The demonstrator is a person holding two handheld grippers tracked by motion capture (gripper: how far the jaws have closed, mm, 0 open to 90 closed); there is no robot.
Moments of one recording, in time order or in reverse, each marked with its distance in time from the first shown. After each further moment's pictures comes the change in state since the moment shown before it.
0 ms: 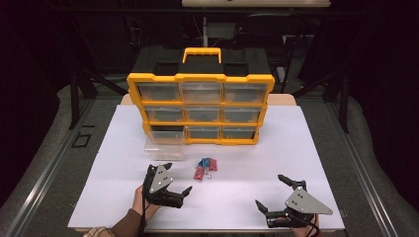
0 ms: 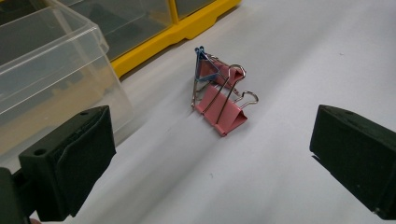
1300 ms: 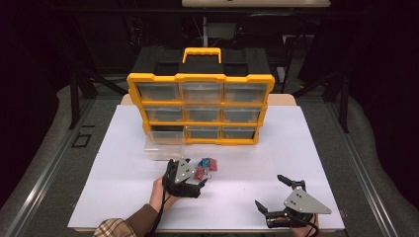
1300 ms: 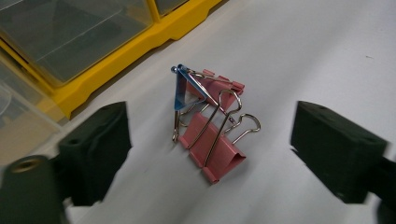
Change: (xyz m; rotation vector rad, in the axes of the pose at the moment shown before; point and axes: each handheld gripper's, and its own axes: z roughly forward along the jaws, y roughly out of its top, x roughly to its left) left arm -0.012 0.020 0.048 0.070 0.008 0.037; right arm 0.000 -0.001 0.001 0.015 0.005 -0.012
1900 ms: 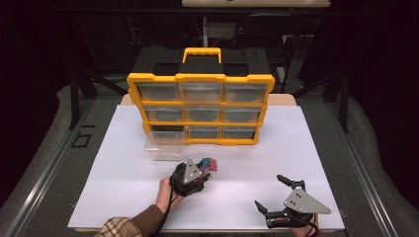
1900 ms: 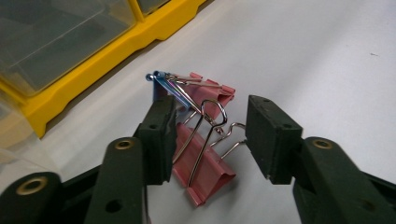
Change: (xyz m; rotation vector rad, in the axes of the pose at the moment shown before) left arm -0.009 0.002 0.019 0.002 -0.008 0.022; right arm 0.000 0.000 0.000 0.001 0.007 -0.002
